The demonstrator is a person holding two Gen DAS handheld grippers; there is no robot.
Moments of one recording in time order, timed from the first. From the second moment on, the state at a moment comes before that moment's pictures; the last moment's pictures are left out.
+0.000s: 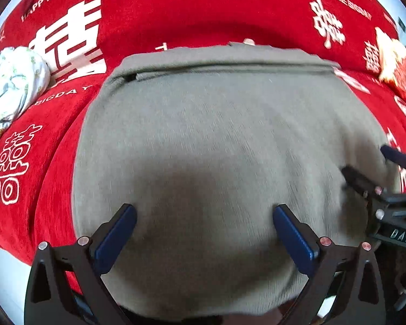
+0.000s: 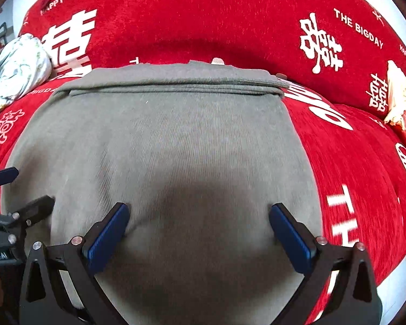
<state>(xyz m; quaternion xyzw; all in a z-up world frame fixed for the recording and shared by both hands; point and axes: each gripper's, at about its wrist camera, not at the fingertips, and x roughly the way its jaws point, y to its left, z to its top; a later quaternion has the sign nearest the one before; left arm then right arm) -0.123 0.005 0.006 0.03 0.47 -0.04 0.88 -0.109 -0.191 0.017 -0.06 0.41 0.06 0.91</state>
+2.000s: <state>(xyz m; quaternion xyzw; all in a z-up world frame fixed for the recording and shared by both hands) -0.071 0.089 0.040 -0.23 0.46 -0.09 0.85 -0.074 -0.265 0.056 0.15 0.42 0.16 0.88</state>
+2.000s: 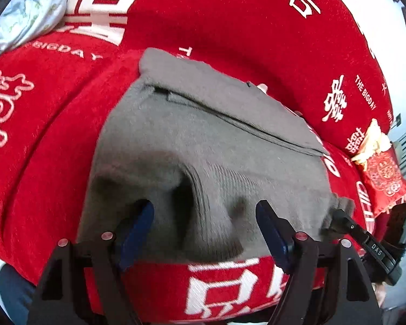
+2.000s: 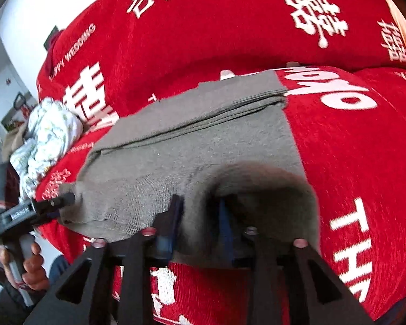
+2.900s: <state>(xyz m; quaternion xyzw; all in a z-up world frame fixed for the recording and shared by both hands) -0.049 0.078 0.123 -0.19 0.38 -0.07 0.90 -0.055 -0.252 0.134 0.14 0.34 0.21 0.91</state>
